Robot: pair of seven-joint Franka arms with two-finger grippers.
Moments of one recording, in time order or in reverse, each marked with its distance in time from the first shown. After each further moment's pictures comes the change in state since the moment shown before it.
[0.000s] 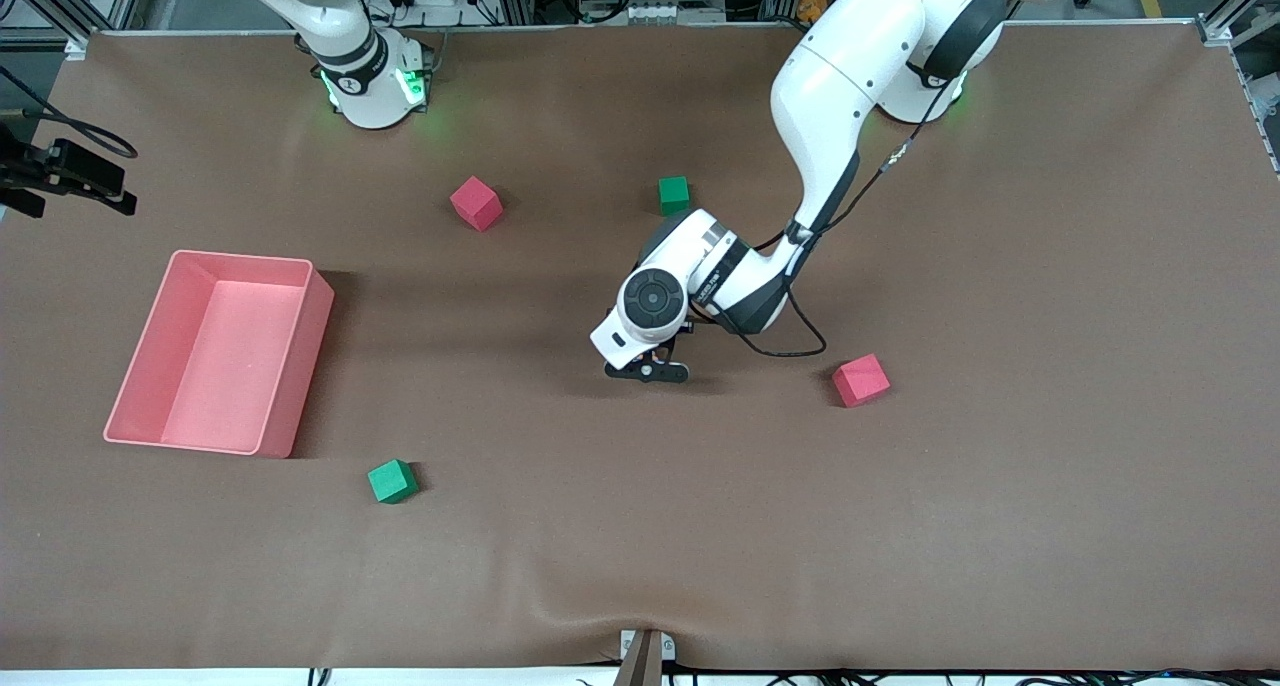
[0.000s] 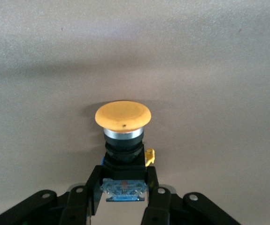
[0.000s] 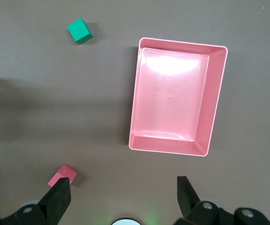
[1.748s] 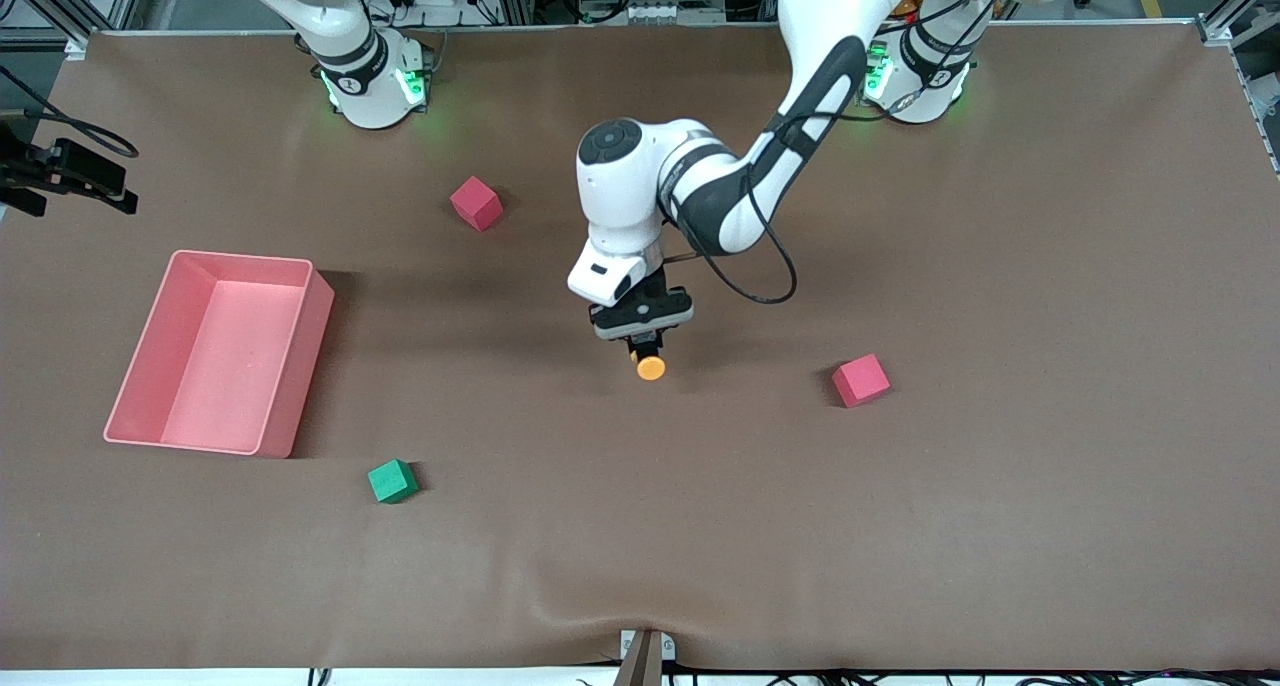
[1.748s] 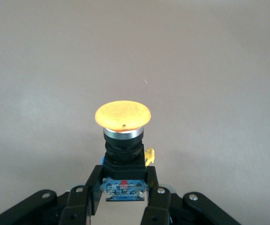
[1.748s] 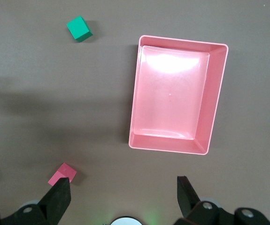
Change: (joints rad) left arm -0.078 -0.293 0.003 -0.275 0.688 0.253 -0.809; right arm 0.000 0.000 0.000 -0.001 0.000 -0.006 0.000
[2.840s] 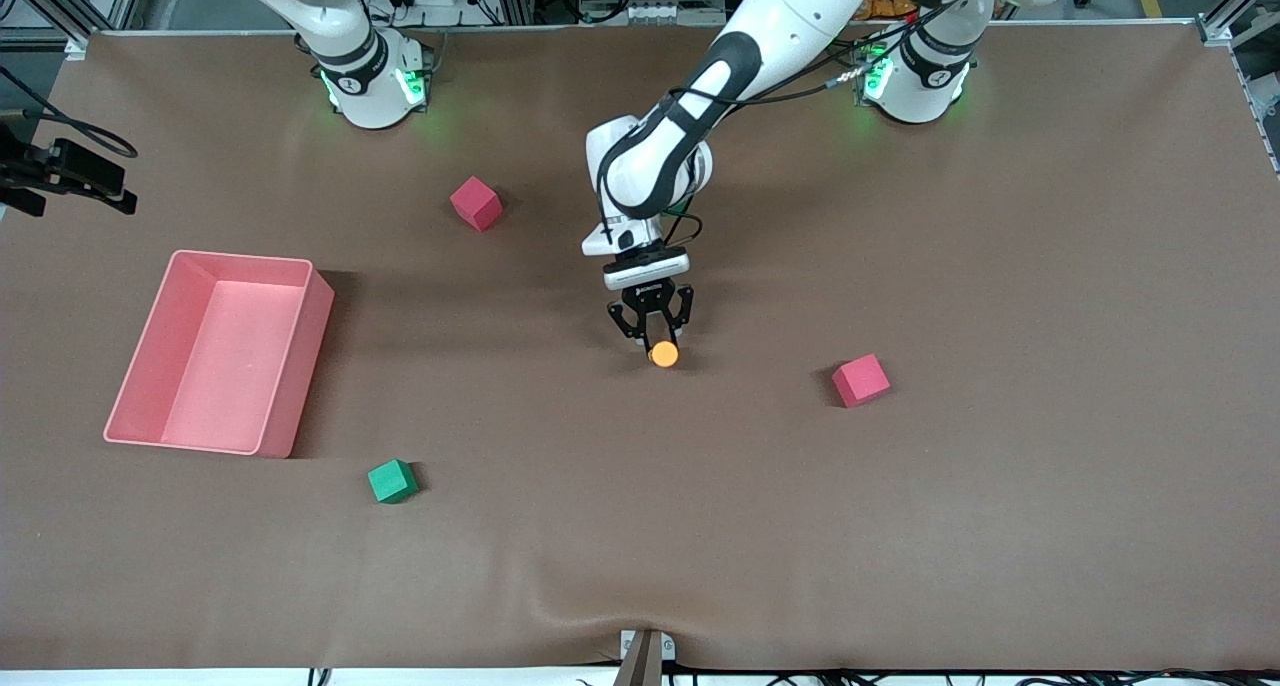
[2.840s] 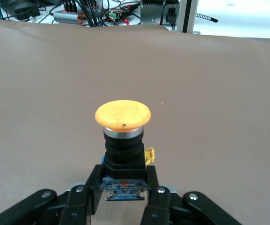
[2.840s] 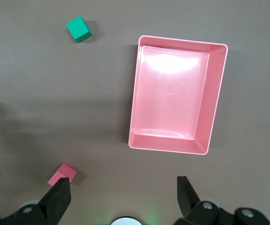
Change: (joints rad) left arm -0.114 0.112 -0.004 -0.195 0.857 -0.057 -0.830; right arm -0.001 0.000 0.001 0.000 0.000 0.001 0.000
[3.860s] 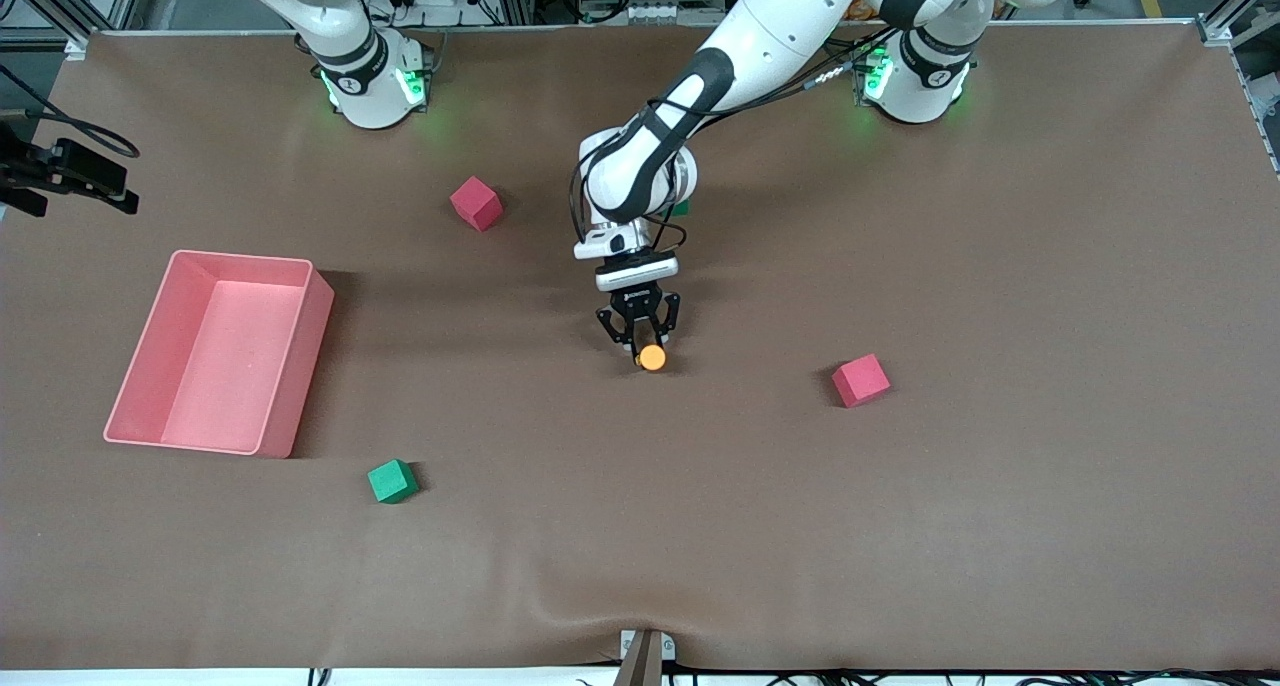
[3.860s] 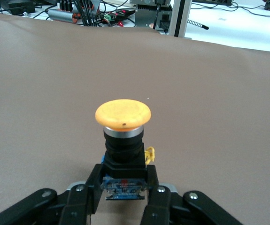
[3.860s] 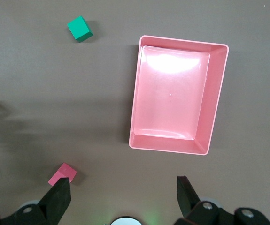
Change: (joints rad) left arm -0.030 0.089 0.004 0.088 0.063 -0.021 -0.120; right arm 0.001 0.000 0.002 0.000 0.000 0.000 0.000
